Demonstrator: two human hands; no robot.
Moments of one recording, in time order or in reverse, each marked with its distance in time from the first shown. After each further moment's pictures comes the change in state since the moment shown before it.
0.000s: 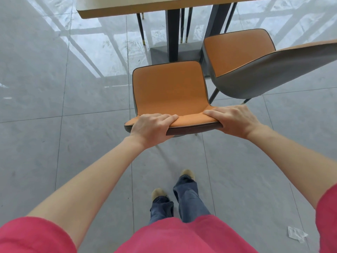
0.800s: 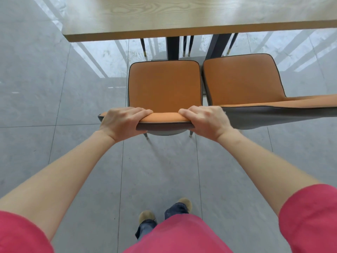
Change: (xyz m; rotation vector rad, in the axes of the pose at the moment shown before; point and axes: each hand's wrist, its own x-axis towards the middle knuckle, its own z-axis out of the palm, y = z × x) left_hand 0.116 -0.108 0.015 0.144 -0.009 -0.015; right_hand 0.118 0.104 0.010 0.018 0.141 -0.045
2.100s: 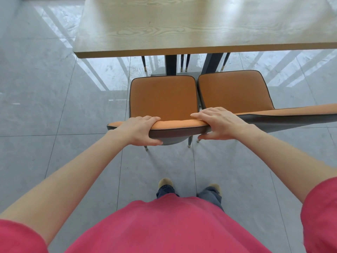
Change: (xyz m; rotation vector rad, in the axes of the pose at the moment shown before) left_hand 0.031 0.032 -0.015 -0.238 -0.731 -0.344; right_hand -0.023 0.043 -0.036 0.112 -0.483 0.098
